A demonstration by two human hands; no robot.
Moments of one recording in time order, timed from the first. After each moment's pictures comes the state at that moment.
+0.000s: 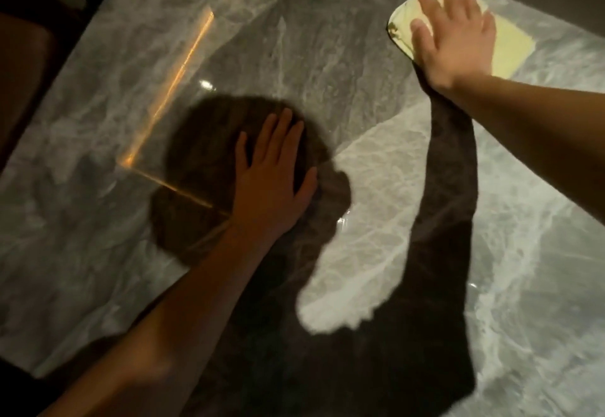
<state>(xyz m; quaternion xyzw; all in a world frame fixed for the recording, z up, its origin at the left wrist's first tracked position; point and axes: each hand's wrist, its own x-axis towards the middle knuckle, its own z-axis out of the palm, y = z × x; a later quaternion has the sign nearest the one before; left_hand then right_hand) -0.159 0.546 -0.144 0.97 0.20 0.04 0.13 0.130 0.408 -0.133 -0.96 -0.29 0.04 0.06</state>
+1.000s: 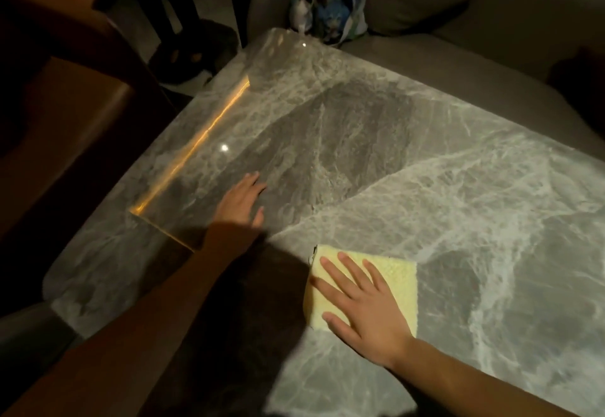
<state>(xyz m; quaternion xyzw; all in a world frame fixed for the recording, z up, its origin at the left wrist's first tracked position) -0.247 0.627 -0.120 0.94 0.23 0.04 0.26 -0.196 0.340 -0.122 -0.81 -0.56 0.15 0.02</state>
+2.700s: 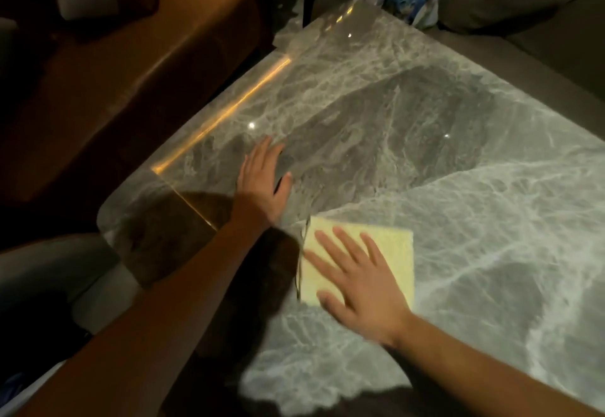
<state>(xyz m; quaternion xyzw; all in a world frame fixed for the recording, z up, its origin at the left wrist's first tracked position) -0.292 0.648 -0.131 0.88 0.35 0.14 0.29 -0.228 0.414 -0.119 -0.76 -0.63 0.17 0.03</state>
